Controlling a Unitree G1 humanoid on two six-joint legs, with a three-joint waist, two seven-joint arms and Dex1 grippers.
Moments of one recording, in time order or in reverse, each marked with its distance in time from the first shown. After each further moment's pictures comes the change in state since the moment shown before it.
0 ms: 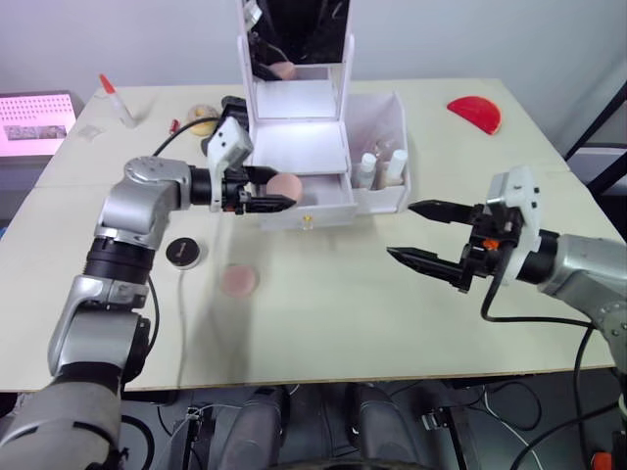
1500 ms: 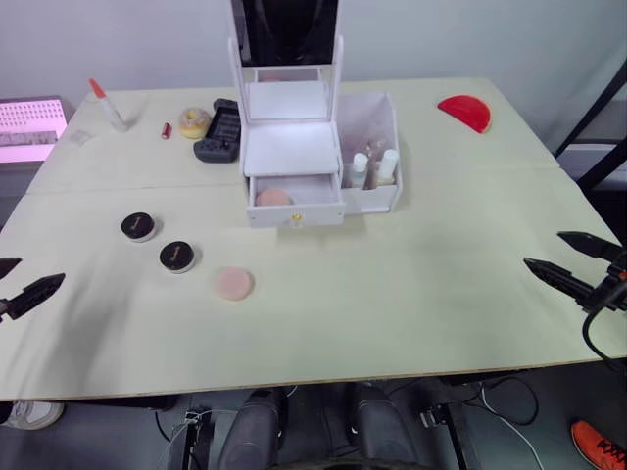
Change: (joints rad) left arm 1.058 0.385 0.914 -0.188 -0.146 -0.085 0.145; right arm 0.352 -0.051 -0.376 0.569 -0.297 -0.414 0.304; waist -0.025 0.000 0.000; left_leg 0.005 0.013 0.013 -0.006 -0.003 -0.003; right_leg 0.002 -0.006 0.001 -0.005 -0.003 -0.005
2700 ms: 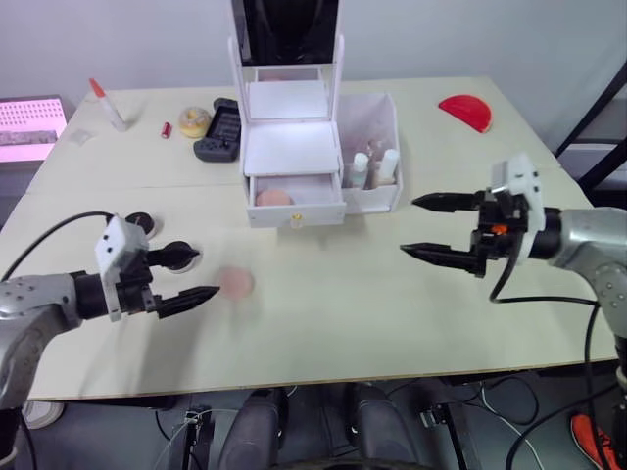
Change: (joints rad) left arm -0.118 -0.056 -0.456 -0.565 -0.193 0.217 -0.003; right arm -0.492 0.016 0.504 -0.313 0.109 0.284 0.027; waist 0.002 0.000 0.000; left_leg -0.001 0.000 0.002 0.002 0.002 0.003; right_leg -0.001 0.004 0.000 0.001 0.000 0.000
